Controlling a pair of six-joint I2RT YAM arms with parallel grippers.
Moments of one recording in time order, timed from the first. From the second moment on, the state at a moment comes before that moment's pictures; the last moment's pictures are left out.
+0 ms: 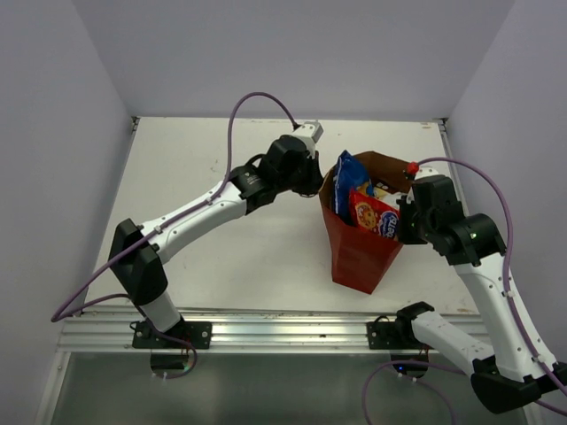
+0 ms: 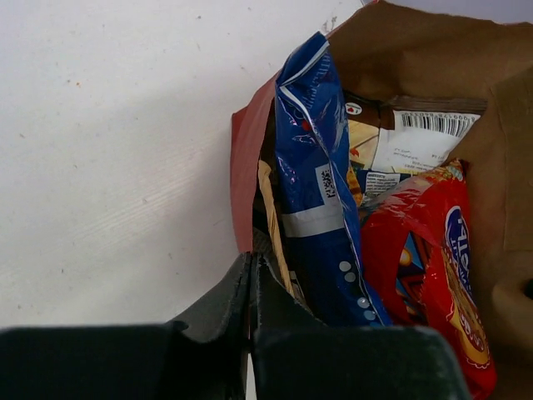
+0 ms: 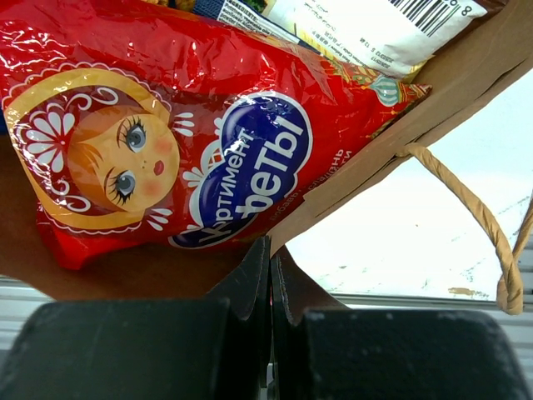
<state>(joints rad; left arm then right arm) -0.83 1.68 1.53 -0.36 -0.02 -0.50 0.35 0.91 1.24 -1.22 0.19 0.28</state>
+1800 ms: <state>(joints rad) -0.94 1.26 1.39 -0.61 -0.64 -0.56 0.73 1.26 1.53 -1.10 0.28 0.31</state>
